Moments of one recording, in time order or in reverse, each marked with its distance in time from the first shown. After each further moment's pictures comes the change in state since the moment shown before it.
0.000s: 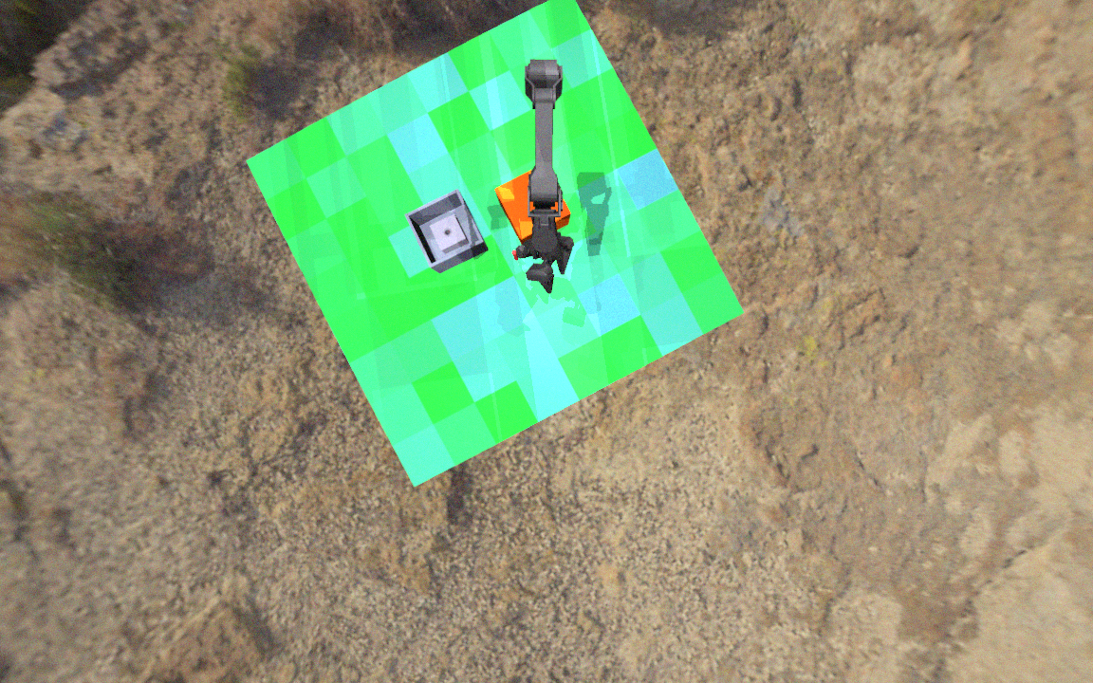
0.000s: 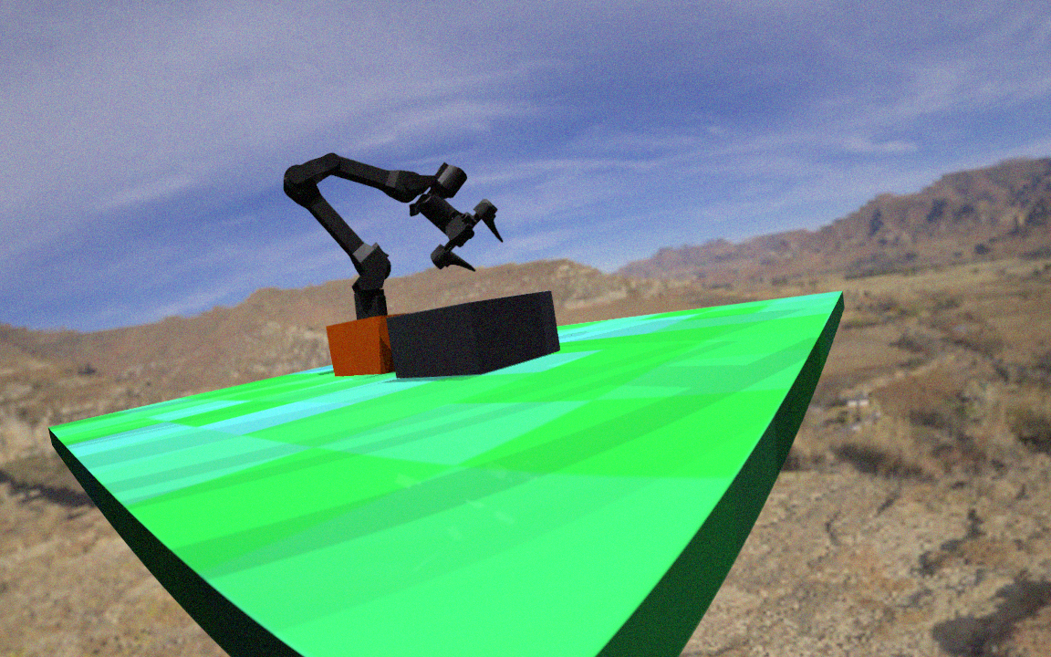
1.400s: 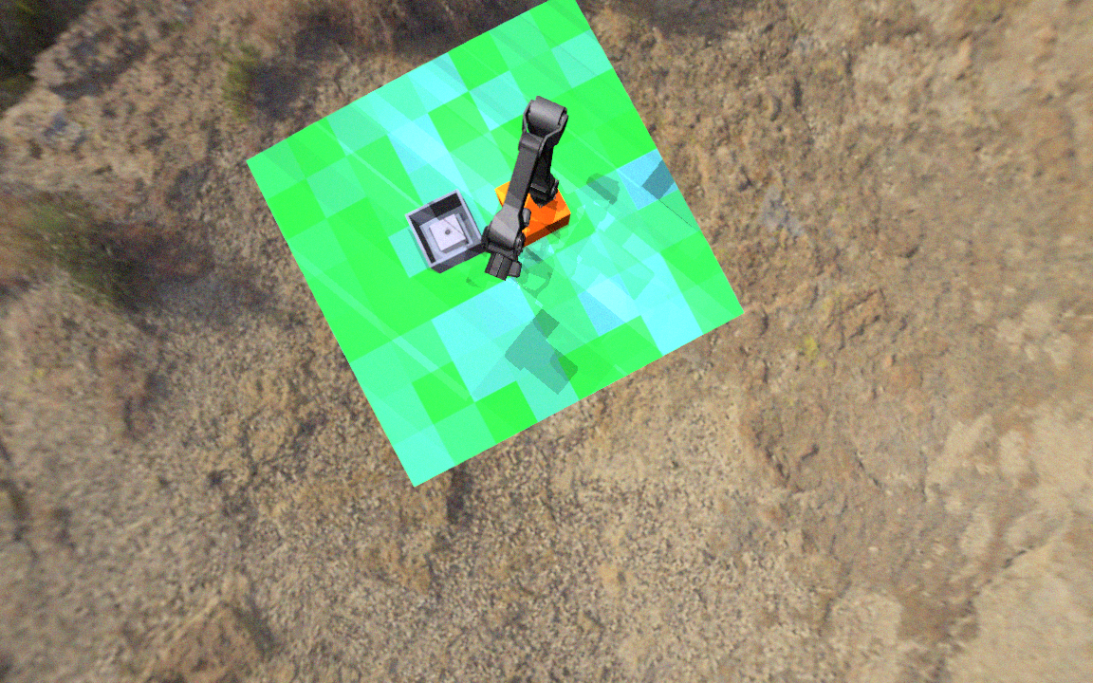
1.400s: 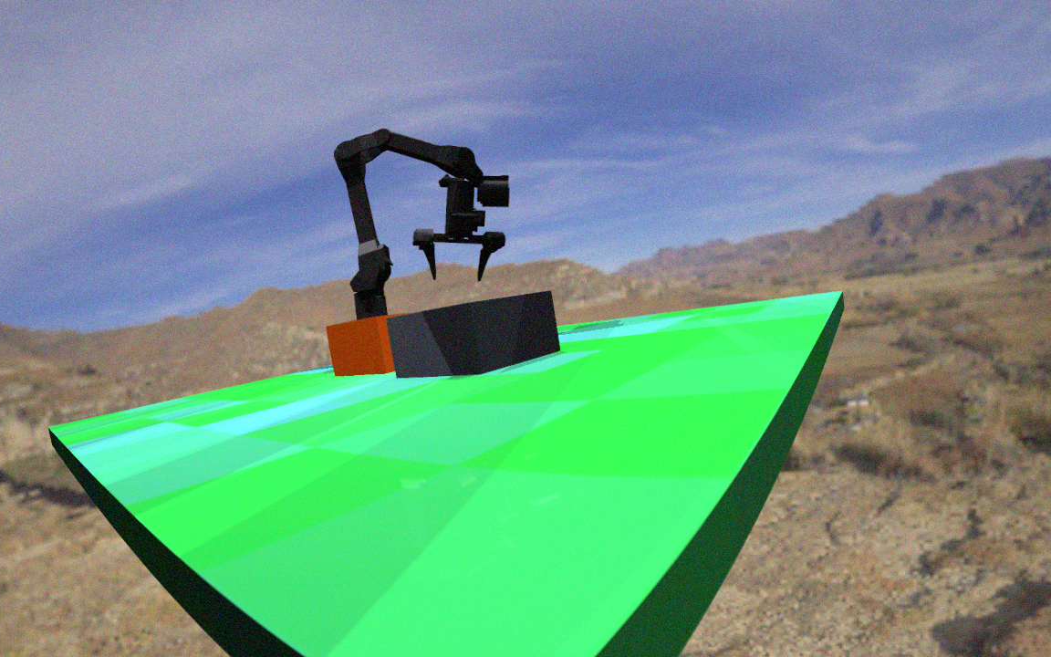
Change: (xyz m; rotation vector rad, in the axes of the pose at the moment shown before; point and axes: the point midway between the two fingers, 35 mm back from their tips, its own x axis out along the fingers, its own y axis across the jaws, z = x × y) arm -0.058 -0.045 0.133 -0.121 -0.461 -0.886
